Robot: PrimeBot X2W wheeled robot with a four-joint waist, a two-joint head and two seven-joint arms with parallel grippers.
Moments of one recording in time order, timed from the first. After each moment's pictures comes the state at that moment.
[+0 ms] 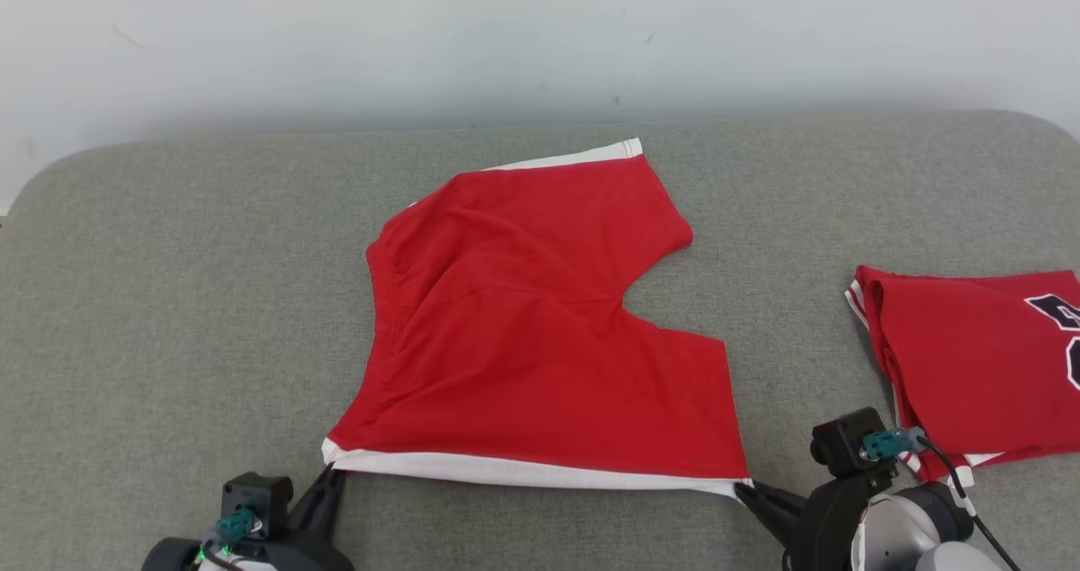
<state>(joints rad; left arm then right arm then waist) -0.38 0.31 -0.83 0.69 -0.65 0.12 -0.26 -0.10 -0.30 0.34 0.16 0.56 0.11 0.45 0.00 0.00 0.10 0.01</state>
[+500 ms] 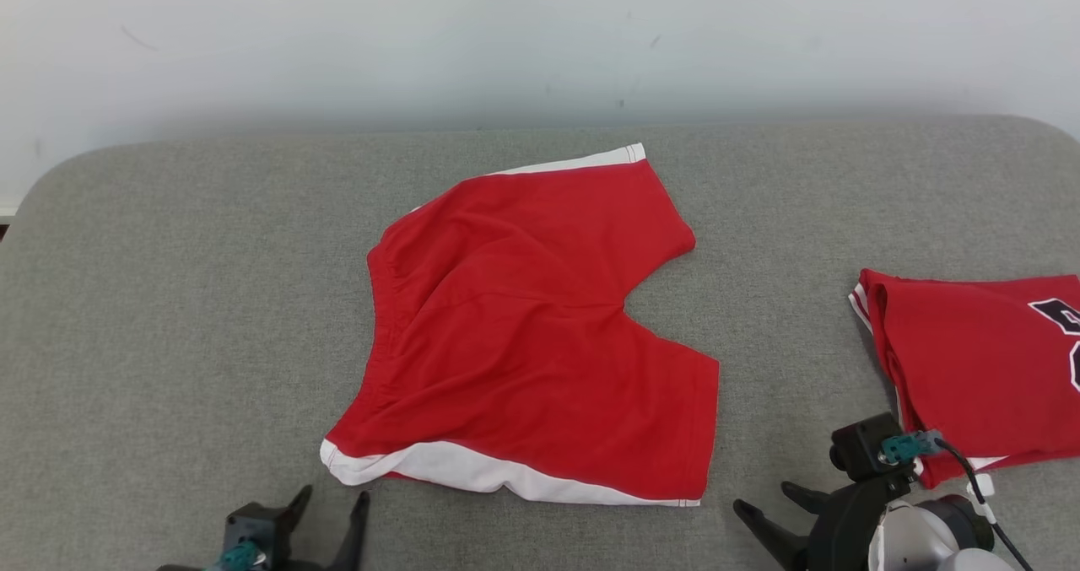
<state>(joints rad) -0.30 0.32 -0.79 0.62 -0.58 0.12 -0.26 -0.08 -0.32 0.32 0.15 0.60 0.10 0.50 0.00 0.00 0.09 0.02</state>
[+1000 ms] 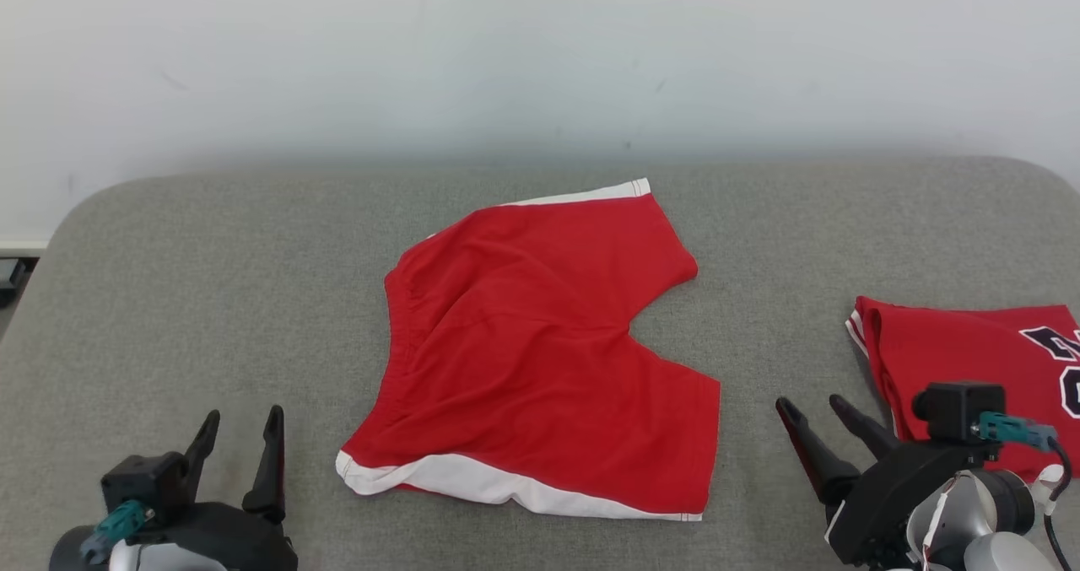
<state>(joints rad) -0.25 0.35 -0.50 0.46 -0.56 0.12 -0.26 -0.05 -0.26 0.16 0.05 0.62 0.00 0.30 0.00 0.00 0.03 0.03</state>
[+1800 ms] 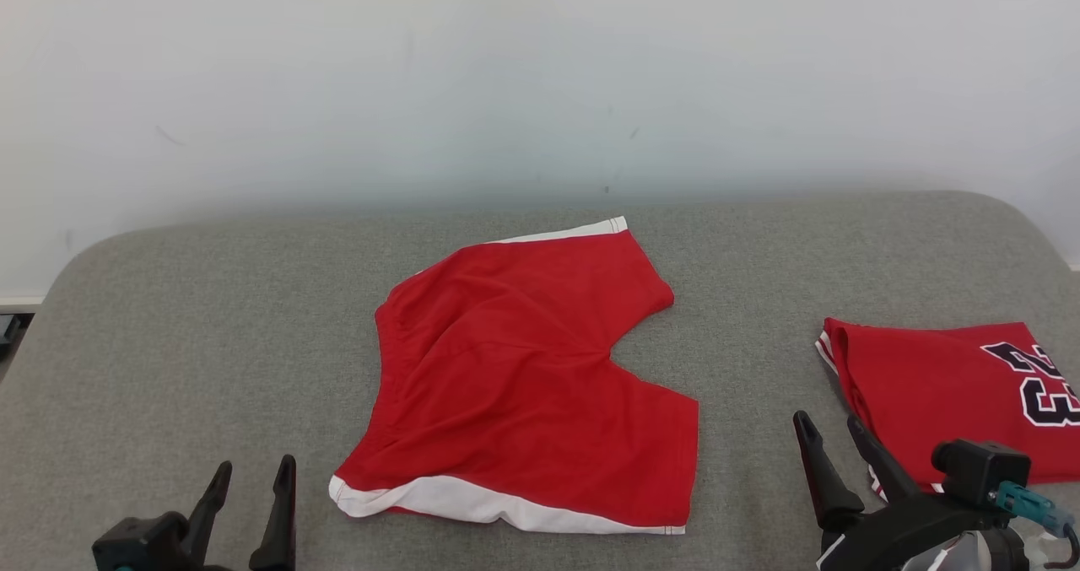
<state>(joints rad) -0.03 0.32 -0.36 0.19 -0.51 0.12 -0.17 0.03 -0.17 0.12 0.08 0.60 -0.04 0.02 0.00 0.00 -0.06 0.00</state>
